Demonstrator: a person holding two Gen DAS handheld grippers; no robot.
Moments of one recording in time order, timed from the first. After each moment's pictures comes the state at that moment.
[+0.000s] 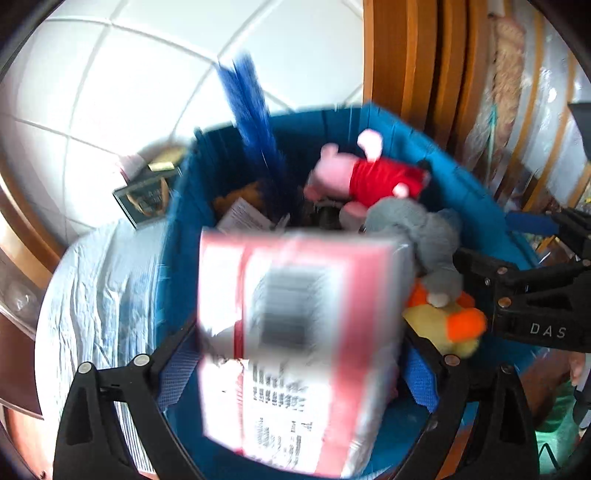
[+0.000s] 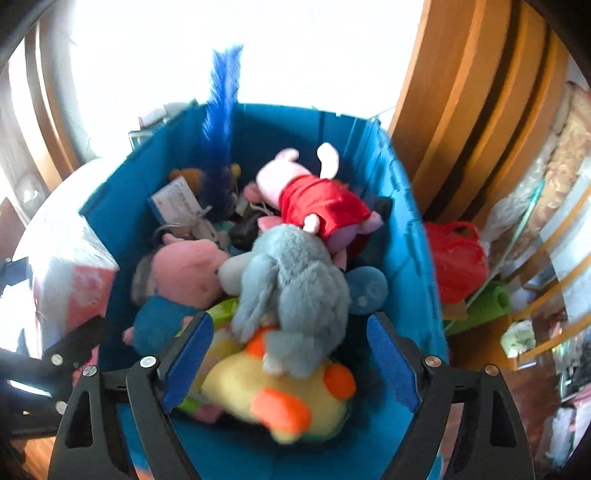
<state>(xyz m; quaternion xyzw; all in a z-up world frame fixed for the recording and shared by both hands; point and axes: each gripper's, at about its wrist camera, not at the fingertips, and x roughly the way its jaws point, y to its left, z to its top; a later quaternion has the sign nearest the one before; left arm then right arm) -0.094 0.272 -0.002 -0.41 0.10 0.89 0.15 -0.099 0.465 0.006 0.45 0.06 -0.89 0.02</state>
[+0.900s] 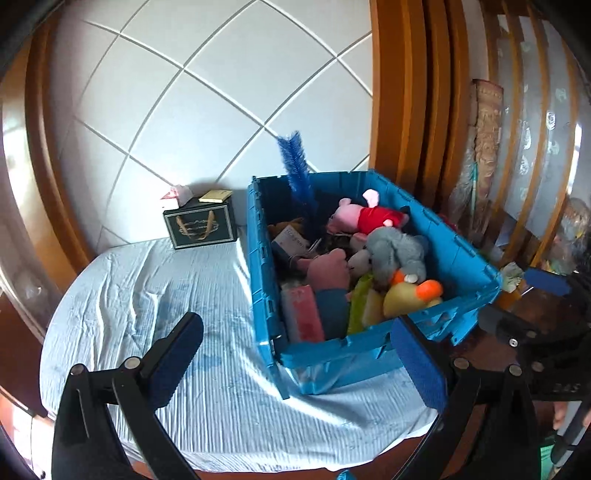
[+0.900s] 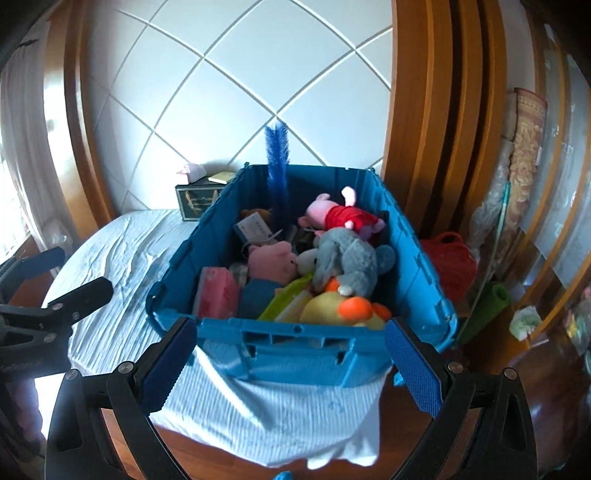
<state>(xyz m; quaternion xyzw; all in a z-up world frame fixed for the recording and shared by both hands) 0.064 0.156 0.060 -0.31 0.05 0.94 0.14 0.085 0.378 0.050 0.34 0.01 -0.94 0.02</state>
